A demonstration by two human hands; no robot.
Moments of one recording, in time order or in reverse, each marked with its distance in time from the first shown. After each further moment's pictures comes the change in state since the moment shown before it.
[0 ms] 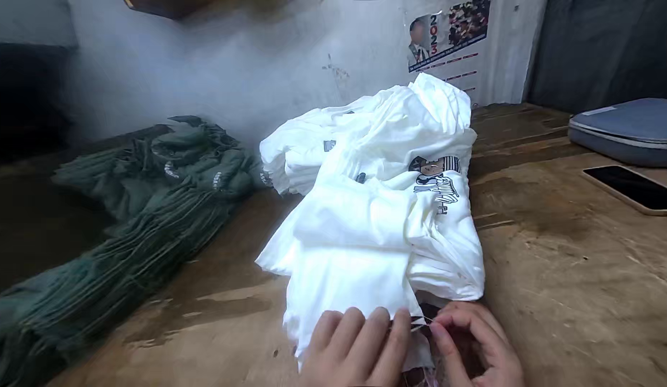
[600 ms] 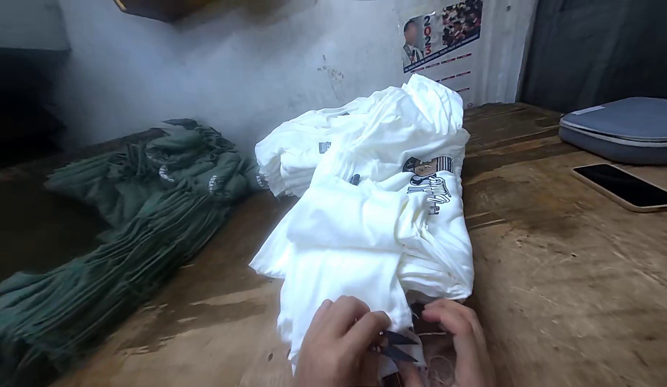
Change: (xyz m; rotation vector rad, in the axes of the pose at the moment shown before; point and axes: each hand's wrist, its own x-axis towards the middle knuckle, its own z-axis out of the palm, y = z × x) left_hand -0.010 -0.018 0.020 -0.354 -0.044 -0.159; right_hand -0.008 0.004 0.011 -0.190 0.010 -0.197
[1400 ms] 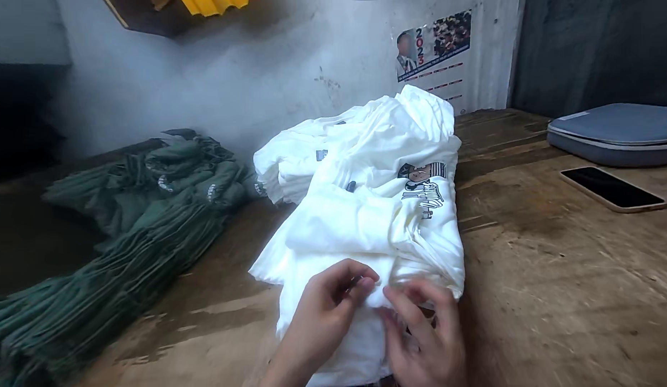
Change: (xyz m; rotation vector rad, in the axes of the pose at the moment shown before) left_hand 0.043 -0.027 -0.004 -0.723 -0.121 -0.381; right_hand 0.027 0.008 0.033 0.005 0.220 -0.297
